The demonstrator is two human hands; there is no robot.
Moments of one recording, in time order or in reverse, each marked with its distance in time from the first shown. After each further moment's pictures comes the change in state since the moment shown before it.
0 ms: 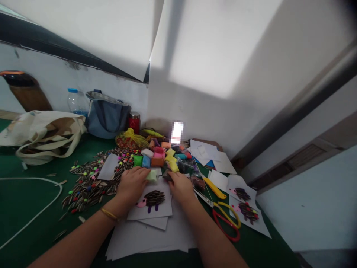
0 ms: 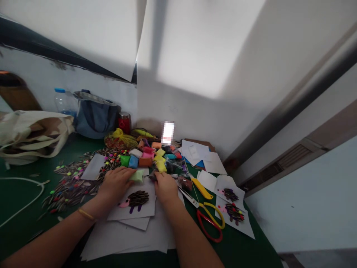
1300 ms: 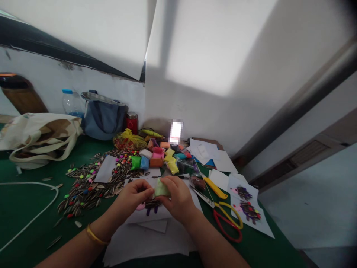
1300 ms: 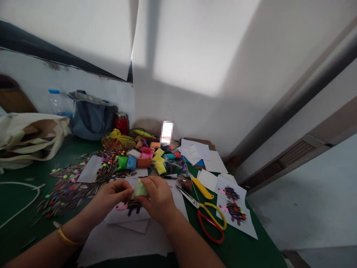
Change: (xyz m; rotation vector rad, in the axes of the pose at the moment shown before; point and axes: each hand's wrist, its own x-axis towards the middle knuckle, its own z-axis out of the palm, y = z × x) left_hand -0.018 0.041 -0.038 -1.208 -0.346 -0.513; right_hand -0.034 -0.019 -0.010 0.389 0.443 -0.482
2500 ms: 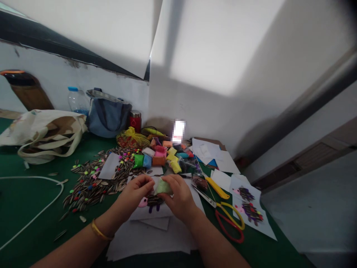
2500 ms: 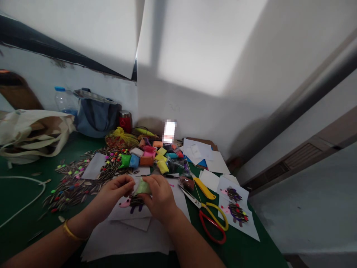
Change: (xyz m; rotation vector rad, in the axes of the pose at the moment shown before) left_hand -0.001 0.006 0.004 -0.079 0.079 0.083; right_hand 0.001 -0.002 0.004 0.096 0.025 0.003
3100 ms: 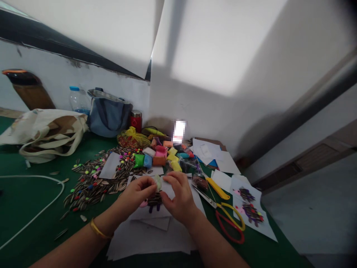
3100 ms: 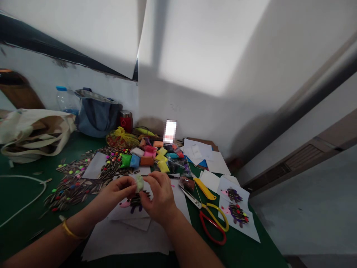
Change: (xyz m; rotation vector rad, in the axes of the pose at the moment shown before) left_hand -0.002 -0.004 -0.002 -0.036 -0.153 -0.110; right_hand 0.004 -0.010 -0.002 -0.056 0.077 0.011
